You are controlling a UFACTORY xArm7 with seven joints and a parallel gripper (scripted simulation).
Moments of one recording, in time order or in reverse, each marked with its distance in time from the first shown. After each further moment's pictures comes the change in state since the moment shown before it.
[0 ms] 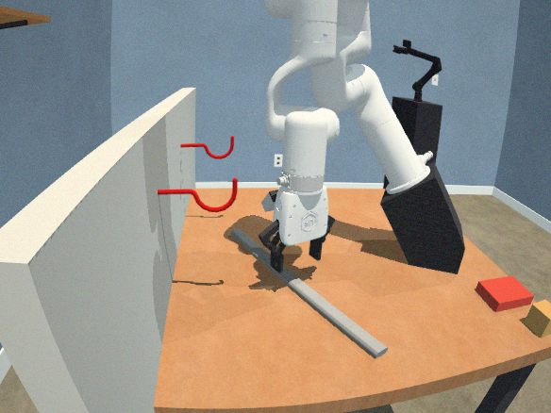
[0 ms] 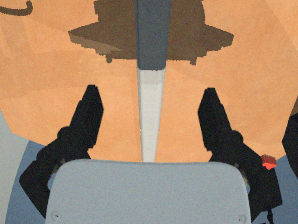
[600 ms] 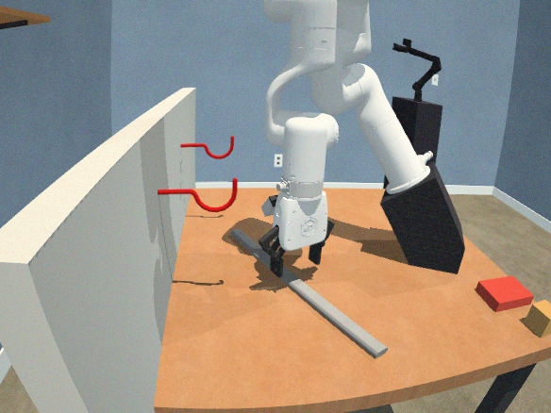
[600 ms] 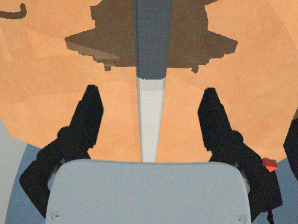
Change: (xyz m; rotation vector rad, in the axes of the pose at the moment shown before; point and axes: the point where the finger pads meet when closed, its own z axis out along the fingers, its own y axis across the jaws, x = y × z) arm 0.000 0.000 0.011 0.000 0.000 0.000
